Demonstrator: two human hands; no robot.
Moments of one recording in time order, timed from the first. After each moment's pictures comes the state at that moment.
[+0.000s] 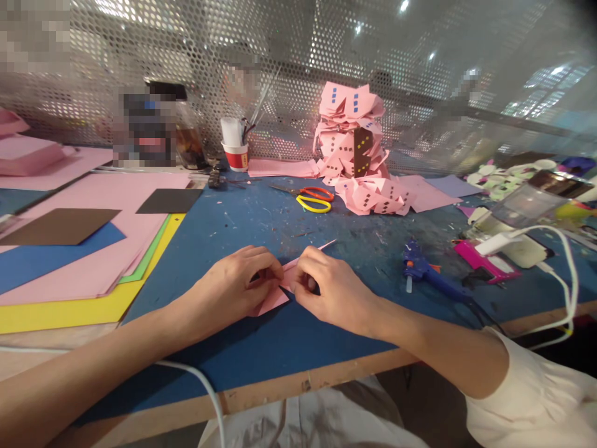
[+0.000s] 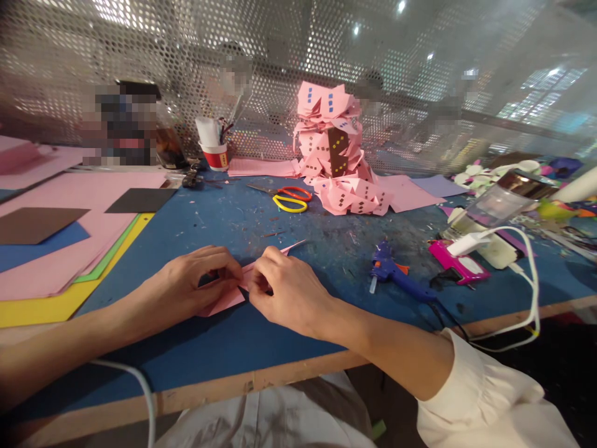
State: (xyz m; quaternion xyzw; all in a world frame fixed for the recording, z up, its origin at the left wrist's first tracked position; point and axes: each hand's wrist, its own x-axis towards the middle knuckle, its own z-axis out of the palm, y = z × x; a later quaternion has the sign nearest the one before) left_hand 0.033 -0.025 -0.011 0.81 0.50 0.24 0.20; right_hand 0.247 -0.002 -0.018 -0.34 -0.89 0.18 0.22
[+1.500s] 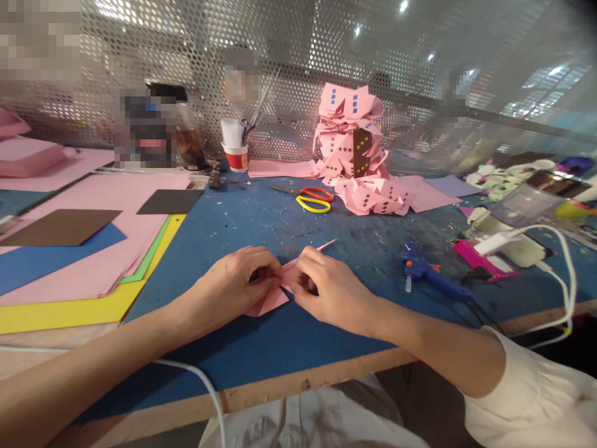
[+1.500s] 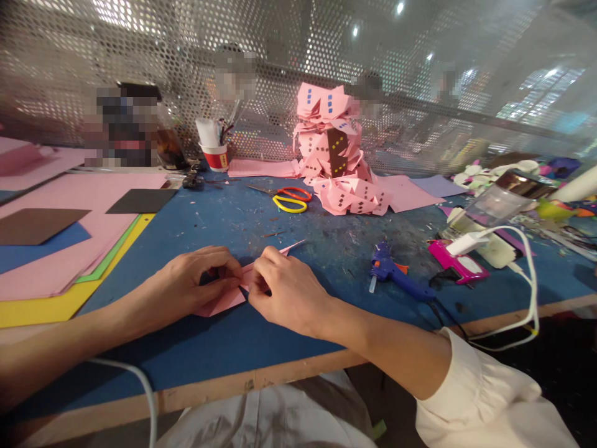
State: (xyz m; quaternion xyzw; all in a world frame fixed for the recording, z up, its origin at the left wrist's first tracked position) left_hand 0.034 -0.023 -0.010 0.80 0.52 0.22 0.21; right_hand 0.246 -0.003 -0.018 -0.35 -0.90 0.16 0.21
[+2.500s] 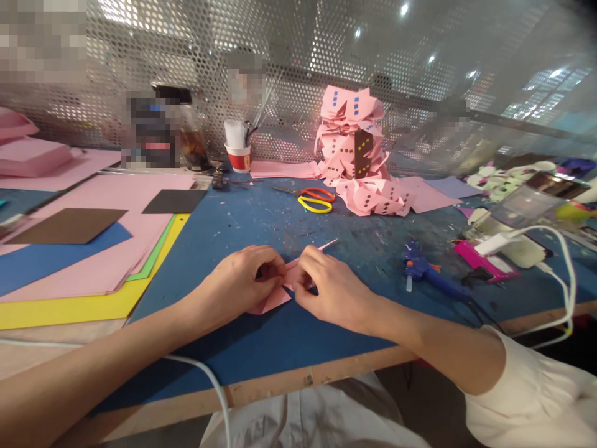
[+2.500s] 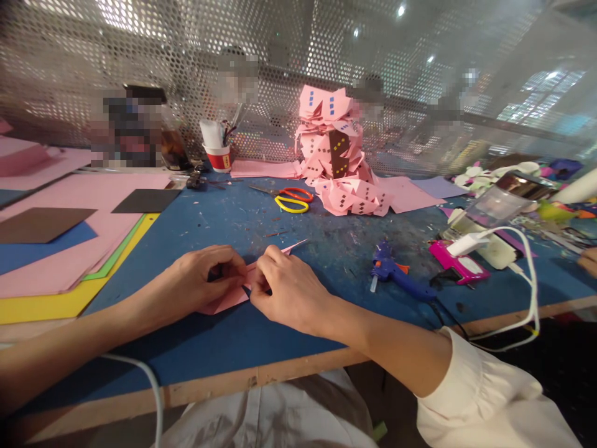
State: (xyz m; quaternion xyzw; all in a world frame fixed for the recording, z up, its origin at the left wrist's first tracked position) left_hand 0.038 -0.023 -0.010 0.78 0.54 0.23 0.21; right_hand 0.244 -0.004 -0.020 -0.35 -0.90 0.14 0.19
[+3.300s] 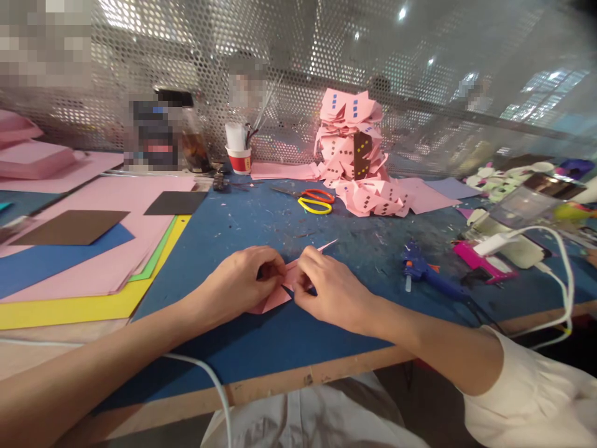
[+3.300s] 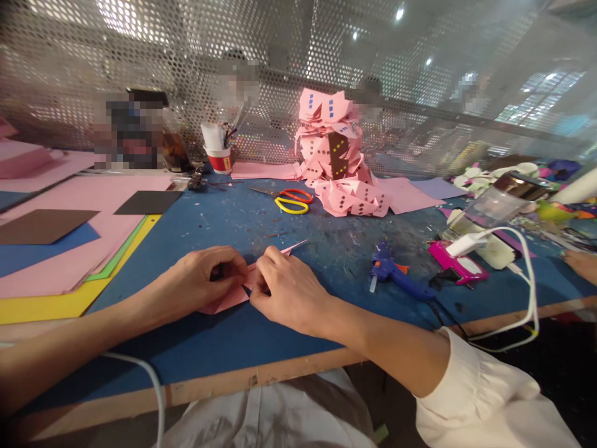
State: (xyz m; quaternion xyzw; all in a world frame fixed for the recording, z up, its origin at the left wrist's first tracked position) left_hand 0.040 -0.020 -0.010 0.78 0.55 0.22 0.22; right_hand 0.244 -0.003 -0.026 -0.35 -0.91 0.11 0.20
